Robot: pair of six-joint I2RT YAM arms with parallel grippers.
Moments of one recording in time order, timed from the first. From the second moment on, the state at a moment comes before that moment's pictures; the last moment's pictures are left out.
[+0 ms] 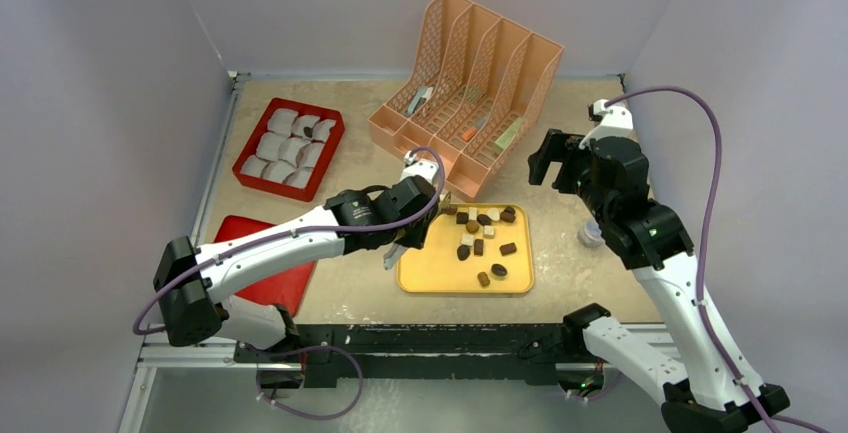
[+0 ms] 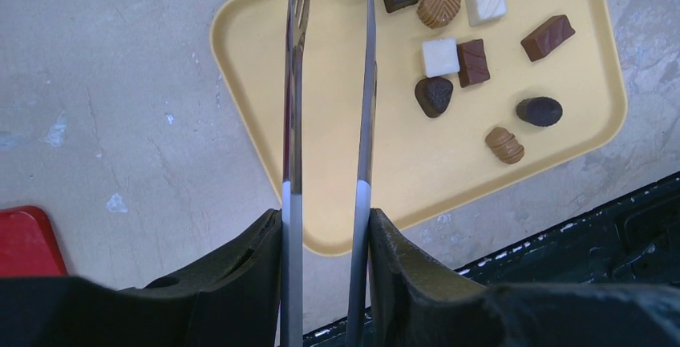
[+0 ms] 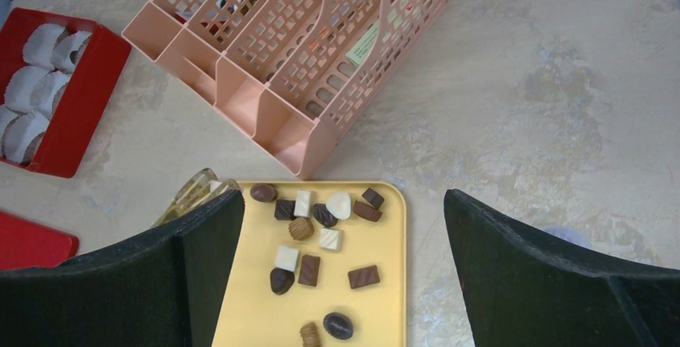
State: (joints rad) left arm -1.05 1.38 1.18 -0.74 -0.34 -0.60; right arm 0.39 0.86 1.14 -0.70 0.27 0.35
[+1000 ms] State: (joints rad) left arm -0.37 1.56 1.52 -0.82 -0.42 -0.48; right arm 0.39 0.84 1.08 -0.64 0.21 0.37
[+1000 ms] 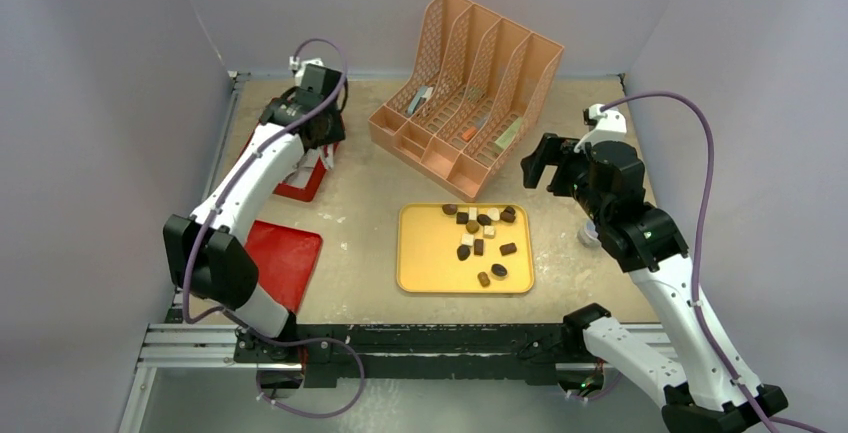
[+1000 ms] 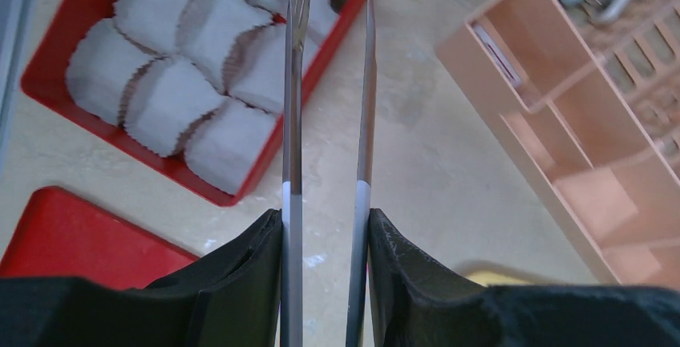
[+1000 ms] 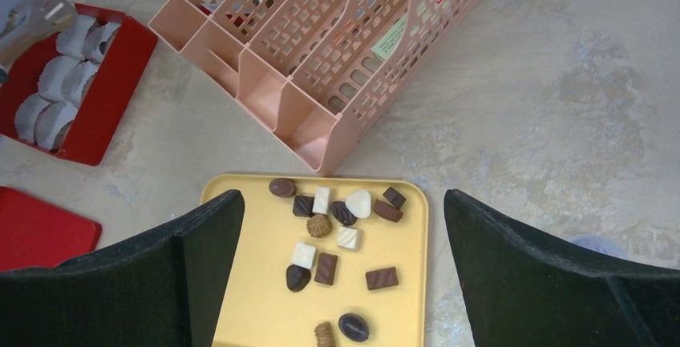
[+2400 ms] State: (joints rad) left arm 0.04 1.89 1.70 -0.74 -0.24 -0.47; right arm 0.39 0.82 1.08 -0.63 0.19 0.38
